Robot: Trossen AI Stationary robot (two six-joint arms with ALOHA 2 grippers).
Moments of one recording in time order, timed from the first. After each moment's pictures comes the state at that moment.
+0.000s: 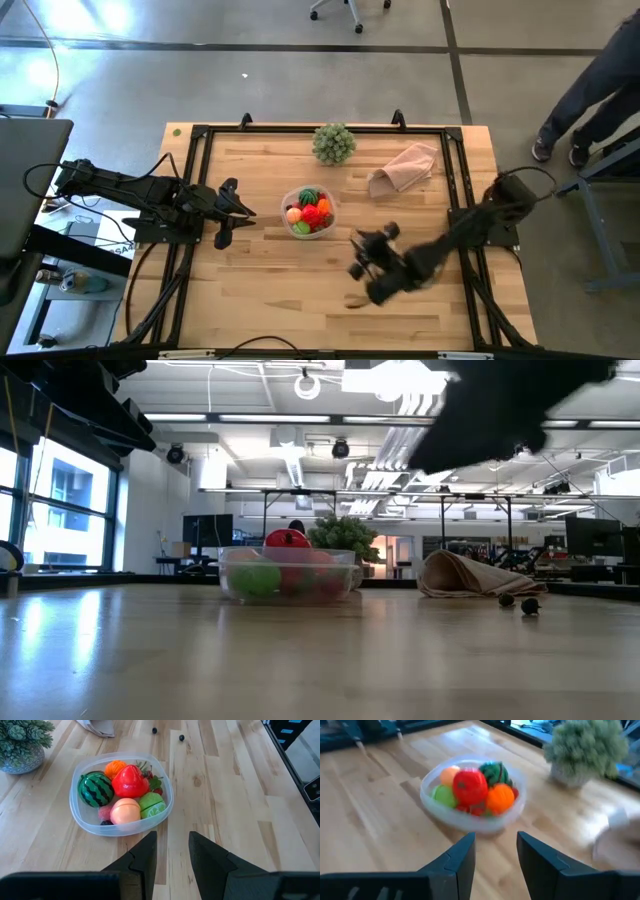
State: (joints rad) left arm -0.09 0.65 0.54 -0.53 -0.15 -0.21; right arm 0.56 1.73 1.10 -0.49 1.04 1.00
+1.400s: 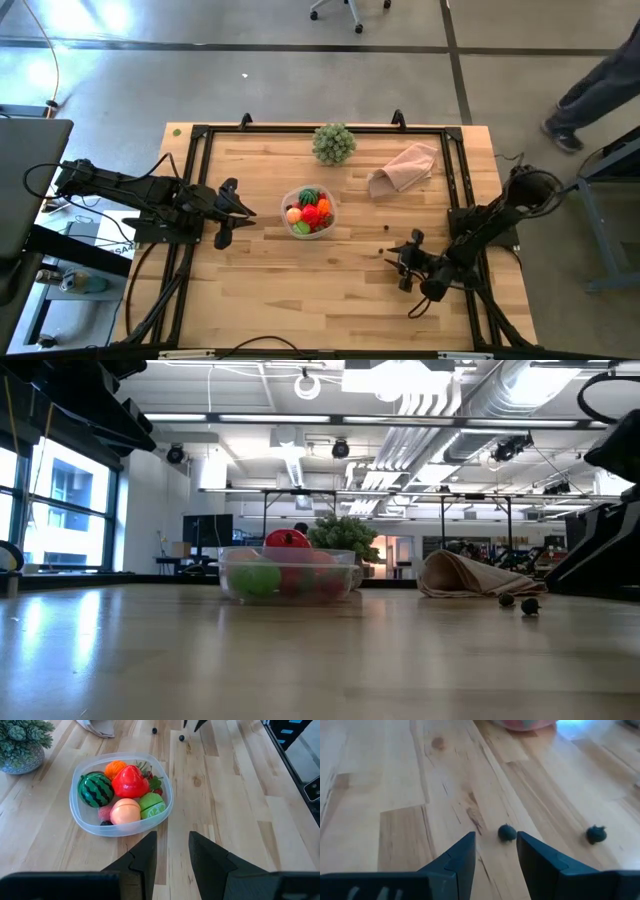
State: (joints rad) left arm -0.09 0.65 0.54 -0.53 -0.15 -0.21; right arm 0.86 1.53 0.38 0.14 0.89 0.86
